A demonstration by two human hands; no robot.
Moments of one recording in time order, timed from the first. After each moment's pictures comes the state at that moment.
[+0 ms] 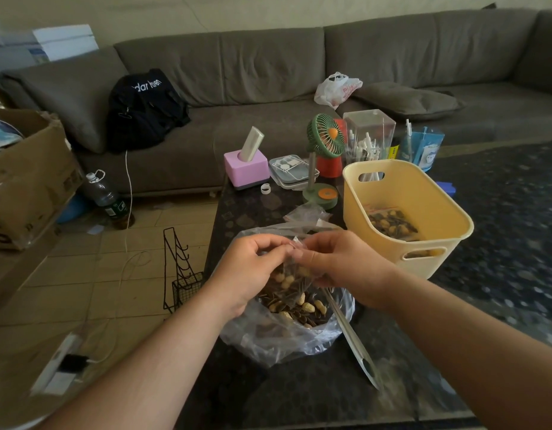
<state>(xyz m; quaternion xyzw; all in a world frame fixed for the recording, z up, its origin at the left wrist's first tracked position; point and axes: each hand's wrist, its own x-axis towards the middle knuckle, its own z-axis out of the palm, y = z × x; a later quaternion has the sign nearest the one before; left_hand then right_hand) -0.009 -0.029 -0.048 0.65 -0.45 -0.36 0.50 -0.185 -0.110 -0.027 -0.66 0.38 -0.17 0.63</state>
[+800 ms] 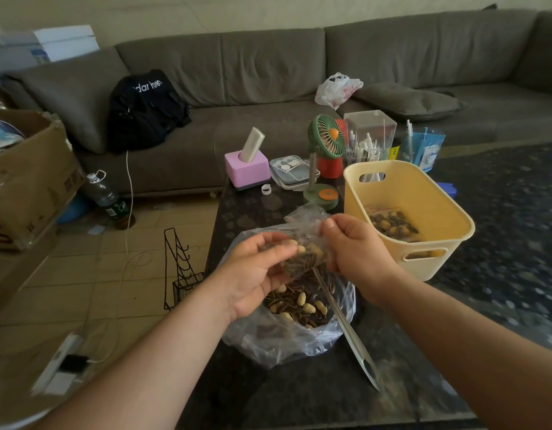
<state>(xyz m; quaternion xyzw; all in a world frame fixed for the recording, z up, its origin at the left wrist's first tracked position) -0.016 -0.029 -0.037 0.51 -0.24 -0.58 0.59 -0.185 -0.115 -0.031 -0.63 0.40 -0.33 0.58</state>
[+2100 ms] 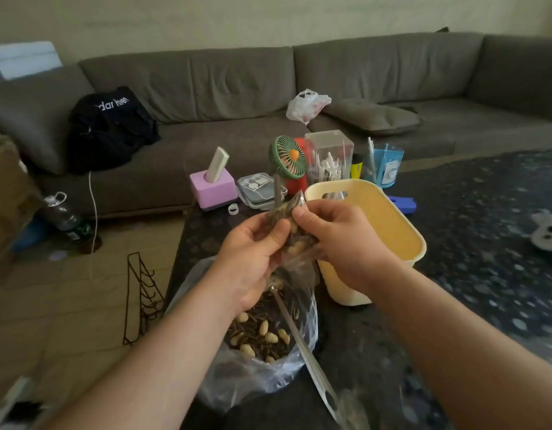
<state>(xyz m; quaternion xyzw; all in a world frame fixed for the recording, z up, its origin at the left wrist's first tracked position) -0.066 -0.085 0.003 0.46 -0.31 -0.53 0.64 -0.214 -0.146 0.025 -0.59 0.35 -0.38 0.62</state>
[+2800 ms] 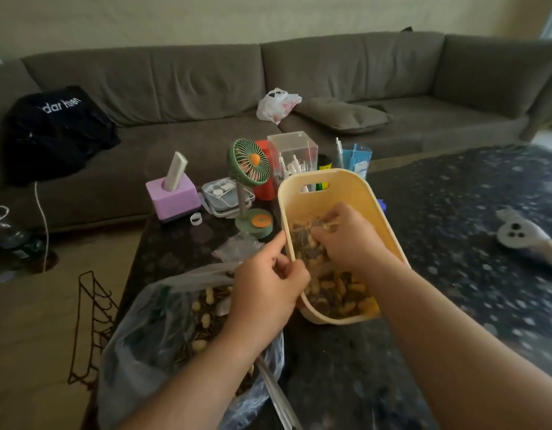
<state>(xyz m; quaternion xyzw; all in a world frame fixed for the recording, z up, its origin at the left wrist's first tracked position) -0.128 -0.120 -0.041 0.61 -0.54 -0.26 0.51 -0.264 -0.229 -0.002 -0.68 0.61 -0.24 0.33</state>
